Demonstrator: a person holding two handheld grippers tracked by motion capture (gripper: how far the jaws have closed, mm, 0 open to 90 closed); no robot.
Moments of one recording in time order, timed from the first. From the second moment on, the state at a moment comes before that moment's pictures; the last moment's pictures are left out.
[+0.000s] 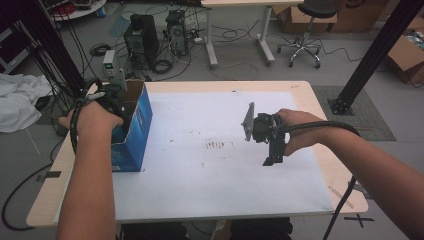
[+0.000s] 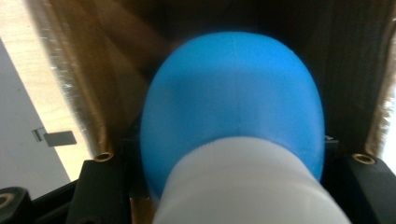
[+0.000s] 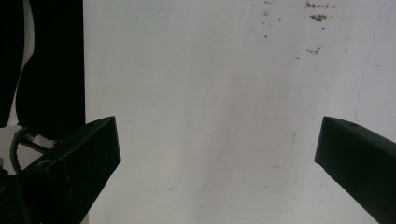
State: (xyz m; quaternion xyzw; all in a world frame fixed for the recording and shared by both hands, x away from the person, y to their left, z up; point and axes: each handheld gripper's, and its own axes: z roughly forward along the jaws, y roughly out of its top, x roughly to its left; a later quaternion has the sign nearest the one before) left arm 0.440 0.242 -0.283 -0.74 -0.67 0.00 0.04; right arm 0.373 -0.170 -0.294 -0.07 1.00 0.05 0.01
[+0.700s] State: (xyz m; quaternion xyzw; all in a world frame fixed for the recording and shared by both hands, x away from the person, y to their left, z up) left arm 0.438 0.246 -0.291 -0.74 -0.67 0.01 0.03; right arm 0.373 -0.169 -0.292 -0.07 1.00 0.05 0.01
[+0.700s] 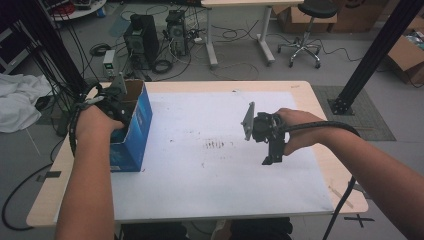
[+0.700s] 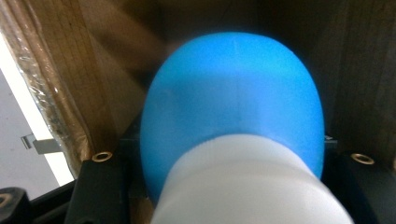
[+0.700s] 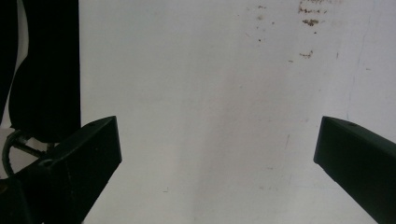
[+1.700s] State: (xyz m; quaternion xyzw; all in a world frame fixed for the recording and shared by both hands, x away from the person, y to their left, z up) left arm 0.432 0.246 -0.267 -0.75 -0.66 -0.02 0.02; right arm 0.369 -0.167 -0.289 -0.07 1.00 0.05 0.03
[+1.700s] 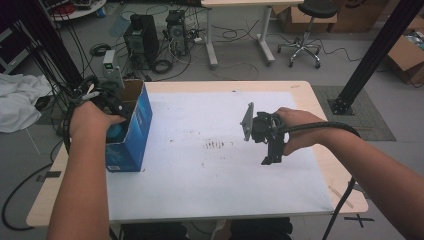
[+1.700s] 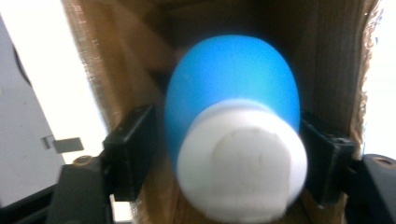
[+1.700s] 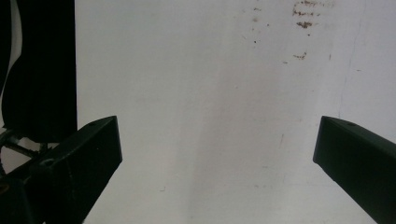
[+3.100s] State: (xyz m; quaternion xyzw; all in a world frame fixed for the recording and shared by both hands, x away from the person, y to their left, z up) left arm 0.417 0.218 -0.187 -0.78 -0.62 -0.05 0.01; right arm 0.368 -0.168 -0.287 -0.07 1.00 0.06 0.03
